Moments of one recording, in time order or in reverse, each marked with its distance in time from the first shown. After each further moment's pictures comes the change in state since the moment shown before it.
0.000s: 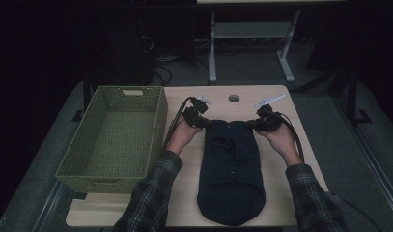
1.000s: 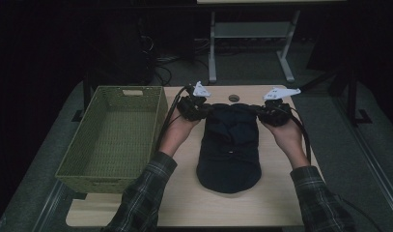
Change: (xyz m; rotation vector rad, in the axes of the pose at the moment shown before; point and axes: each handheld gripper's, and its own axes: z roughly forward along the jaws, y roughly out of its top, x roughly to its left) left arm -0.036 0.014 -0.069 -0.212 0.114 0.155; right arm 0.033 0.020 -0.060 -0.239 -0.149 -0.113
